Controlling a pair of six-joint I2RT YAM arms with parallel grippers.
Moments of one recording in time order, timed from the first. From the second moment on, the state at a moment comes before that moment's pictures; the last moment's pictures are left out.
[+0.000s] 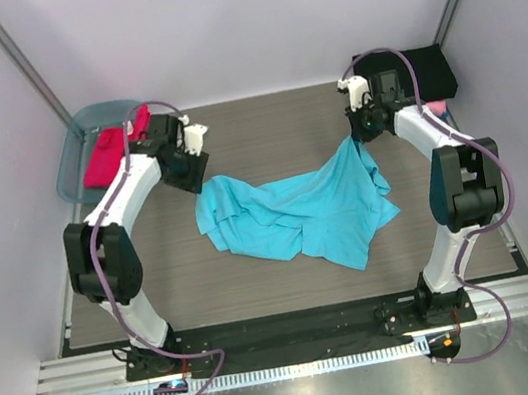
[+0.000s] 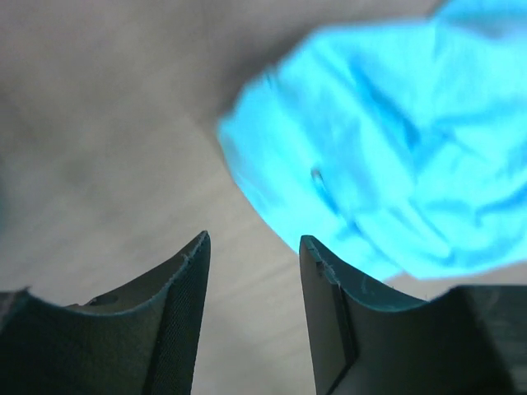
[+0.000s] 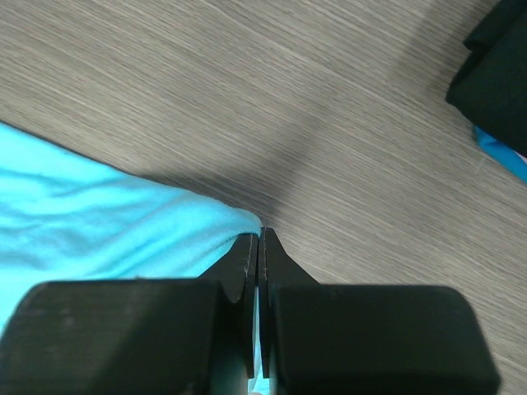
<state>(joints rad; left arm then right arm) -0.26 1.79 1.52 -0.80 0.13 0.27 0.04 1.84 1.40 -0.41 -0.27 -0.35</state>
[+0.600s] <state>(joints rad) -0.23 1.91 1.35 -0.91 0.21 0.28 0.04 1.88 1.43 -0.42 -0.33 -0.31</state>
